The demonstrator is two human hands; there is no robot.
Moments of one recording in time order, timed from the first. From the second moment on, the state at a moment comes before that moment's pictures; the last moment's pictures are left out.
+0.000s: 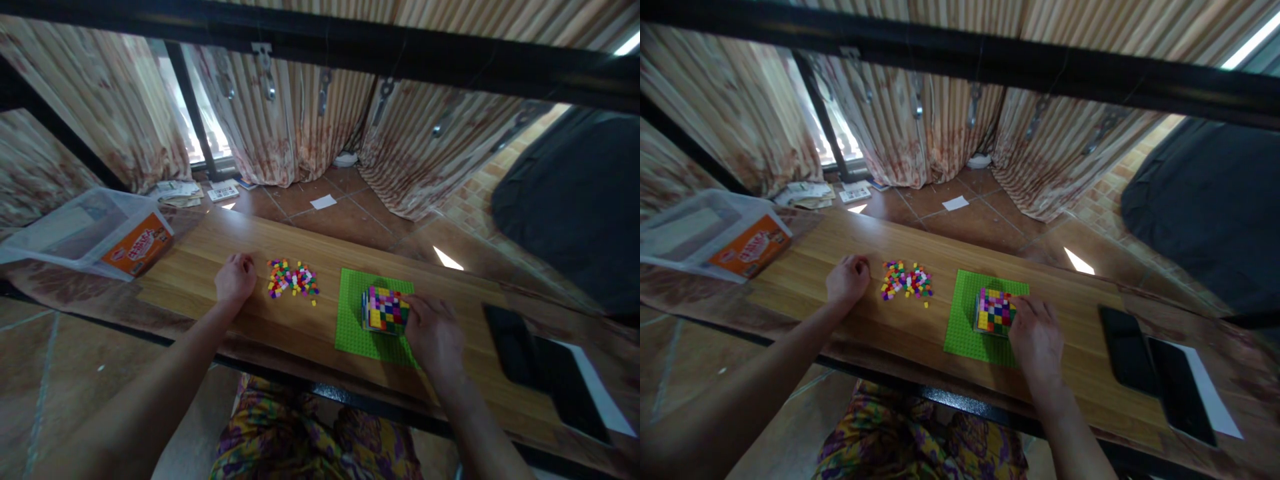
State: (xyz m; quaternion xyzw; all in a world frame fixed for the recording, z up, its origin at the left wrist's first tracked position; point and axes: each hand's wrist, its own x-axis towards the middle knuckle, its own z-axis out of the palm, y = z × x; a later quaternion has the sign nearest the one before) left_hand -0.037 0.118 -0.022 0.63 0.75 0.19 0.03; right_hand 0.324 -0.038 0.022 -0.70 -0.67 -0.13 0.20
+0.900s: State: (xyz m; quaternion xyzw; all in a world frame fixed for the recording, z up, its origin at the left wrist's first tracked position) left_hand -0.035 0.114 -0.019 0.64 0.75 0.18 0.07; right_hand 0.277 -0.036 0.034 -0.66 -0.68 -0.14 0.30
